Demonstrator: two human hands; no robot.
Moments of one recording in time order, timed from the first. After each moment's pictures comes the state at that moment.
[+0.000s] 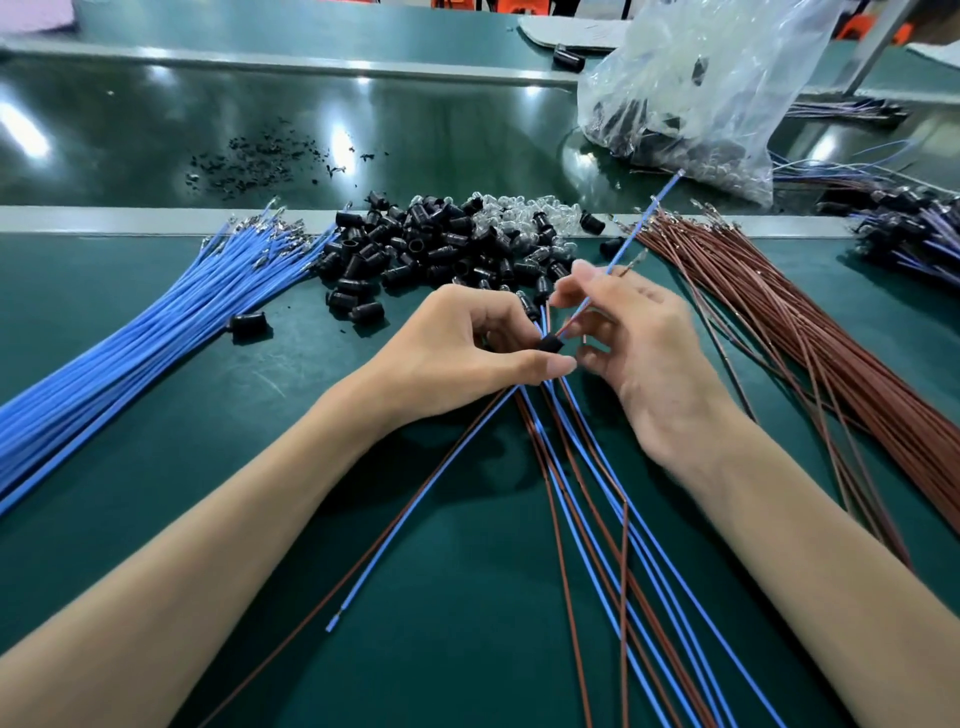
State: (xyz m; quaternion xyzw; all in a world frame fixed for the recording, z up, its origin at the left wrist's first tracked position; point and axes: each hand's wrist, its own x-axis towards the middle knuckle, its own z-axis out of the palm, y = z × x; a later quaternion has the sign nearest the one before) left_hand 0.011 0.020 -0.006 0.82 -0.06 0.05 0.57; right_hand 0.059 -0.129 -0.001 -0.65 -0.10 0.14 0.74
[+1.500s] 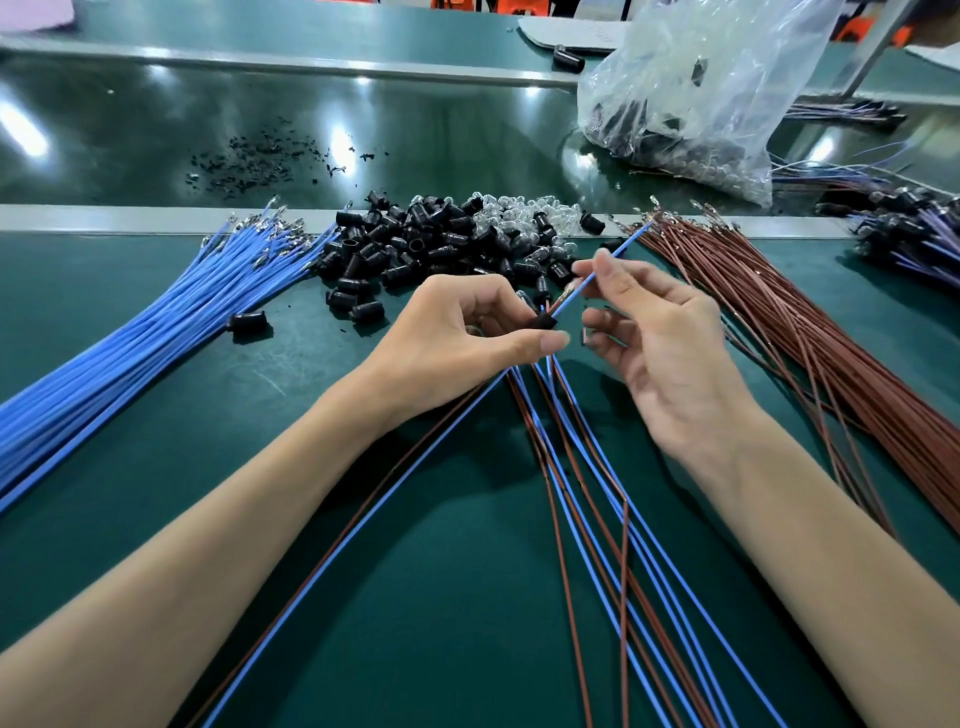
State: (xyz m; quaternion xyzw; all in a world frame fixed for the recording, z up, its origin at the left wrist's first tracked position) left_hand 0.013 0.019 -0.009 0.78 -0.04 0.09 0.61; right_hand 0.064 -0.136 -0.001 -0.62 -0.07 0.13 0.77
